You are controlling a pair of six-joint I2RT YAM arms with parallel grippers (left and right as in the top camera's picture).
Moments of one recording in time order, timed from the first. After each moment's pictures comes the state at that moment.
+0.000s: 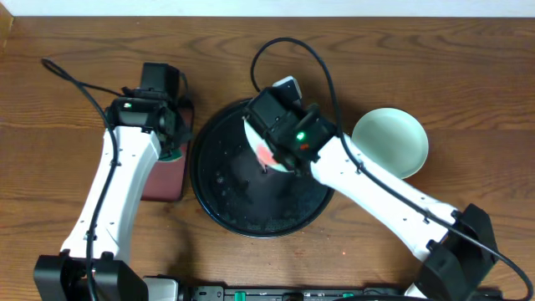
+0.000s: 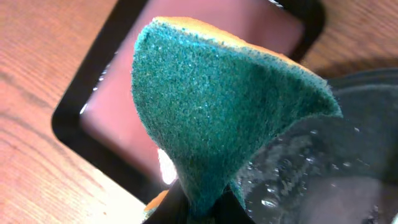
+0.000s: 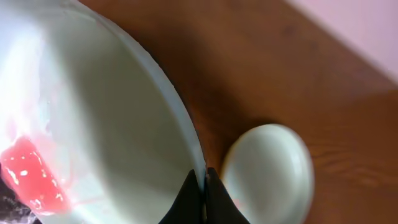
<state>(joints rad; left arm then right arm) -0.07 1.51 1.28 -1.08 -0.27 -0.56 0.84 1.78 1.55 -0.93 0.70 0.29</state>
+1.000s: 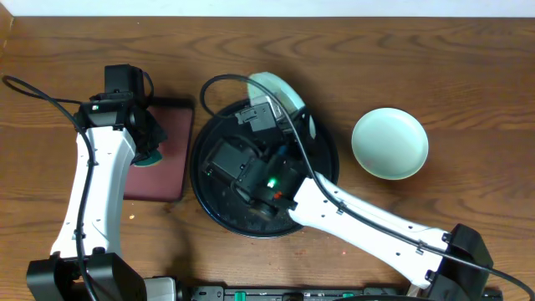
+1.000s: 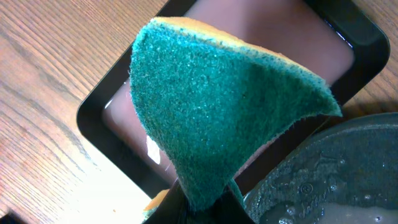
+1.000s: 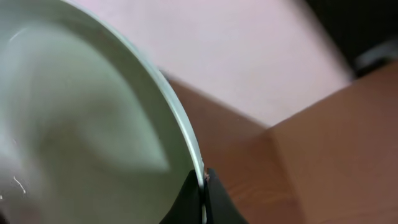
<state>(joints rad) 0.09 1.51 1.27 -1.07 -0.22 -0.56 1.06 1.76 1.55 -0.97 1.26 0.43</state>
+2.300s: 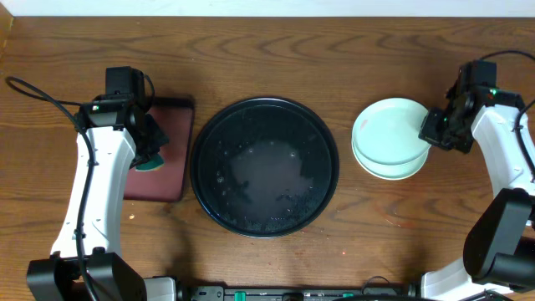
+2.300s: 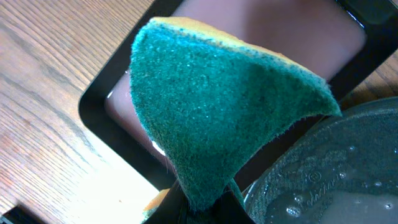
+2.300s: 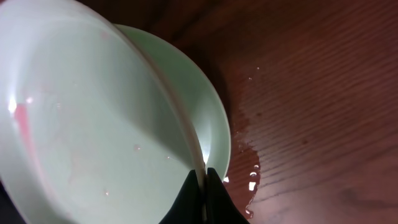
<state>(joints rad) 0.09 1.51 1.27 -1.11 -0.20 -0.54 -0.18 1.75 1.30 -0.93 -0.03 0.27</state>
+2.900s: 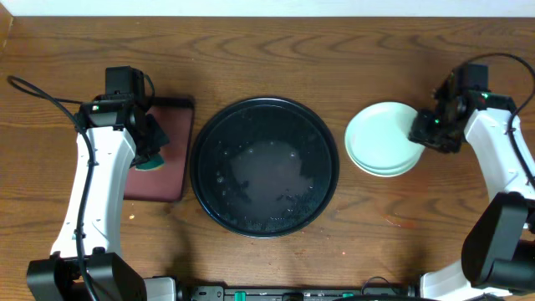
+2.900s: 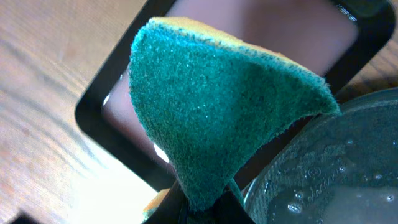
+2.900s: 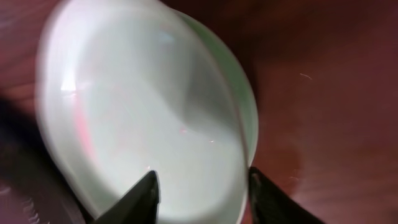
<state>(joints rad) 0.09 1.51 1.27 -1.09 -0.19 -0.49 -0.12 1.72 1.29 -0.90 -0.14 0.22</state>
